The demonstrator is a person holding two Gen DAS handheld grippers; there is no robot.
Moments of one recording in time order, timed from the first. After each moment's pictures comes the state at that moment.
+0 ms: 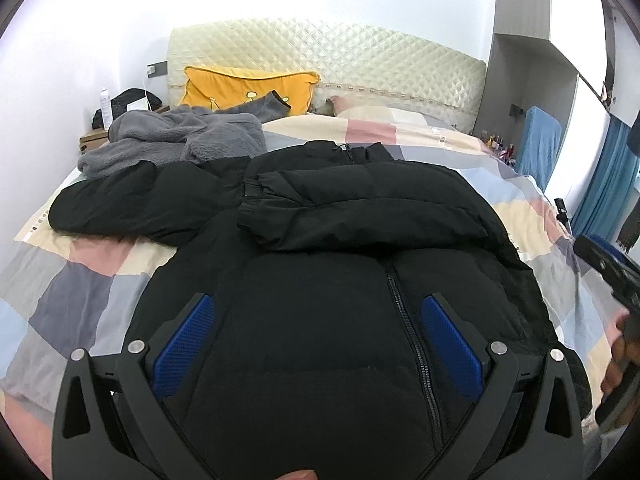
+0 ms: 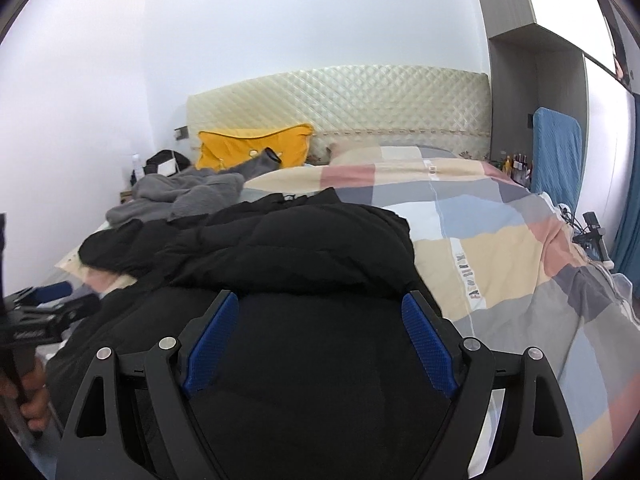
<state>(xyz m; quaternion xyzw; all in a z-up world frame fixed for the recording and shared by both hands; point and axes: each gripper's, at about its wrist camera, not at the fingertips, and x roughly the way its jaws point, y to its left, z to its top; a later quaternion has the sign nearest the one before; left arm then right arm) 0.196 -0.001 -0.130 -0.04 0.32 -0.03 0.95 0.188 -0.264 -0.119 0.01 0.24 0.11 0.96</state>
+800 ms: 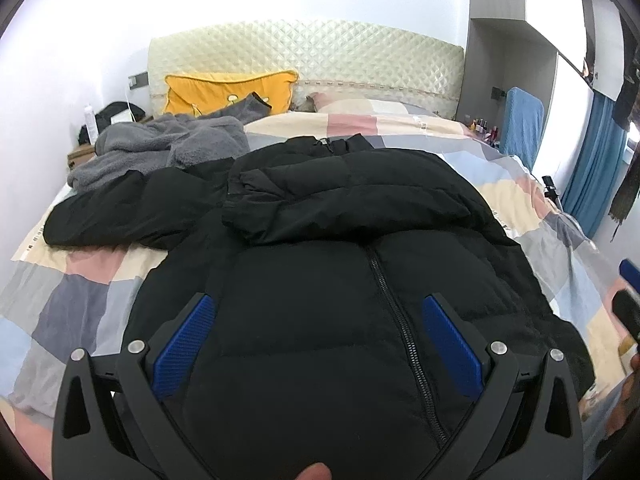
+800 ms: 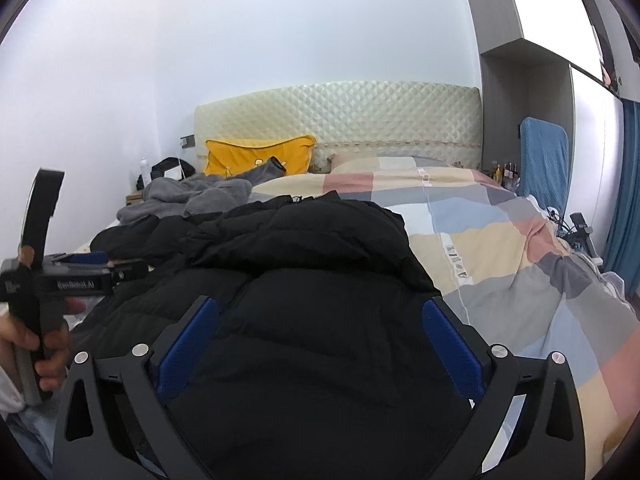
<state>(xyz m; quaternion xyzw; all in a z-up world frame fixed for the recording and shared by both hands) 0.187 -0.014 -0.129 -0.01 0.33 -0.06 0.94 0.121 -0.265 -0.131 0.01 0.21 0.10 0.97</state>
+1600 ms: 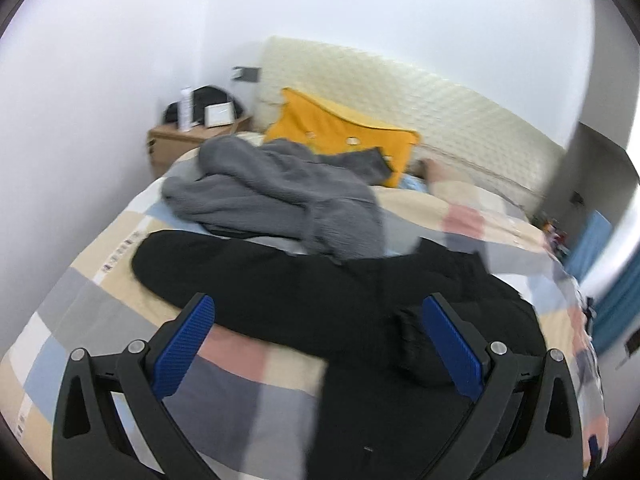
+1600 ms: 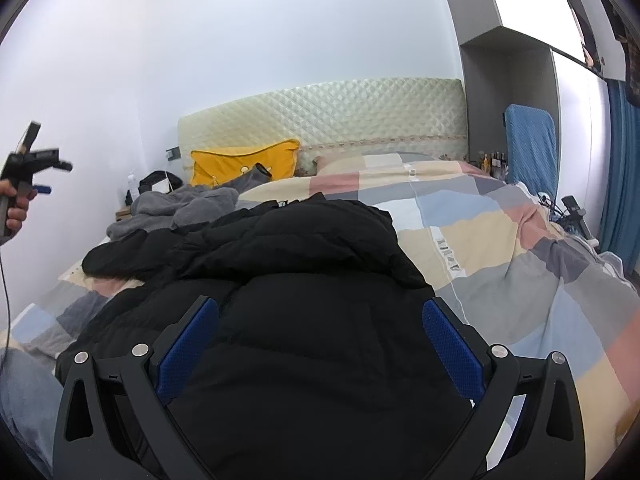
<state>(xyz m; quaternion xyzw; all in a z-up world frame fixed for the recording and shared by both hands) 0.280 0.249 0.008 -0.13 0.32 0.08 0.94 0.126 -0.275 -0.135 0.05 0.21 0.08 0.97</state>
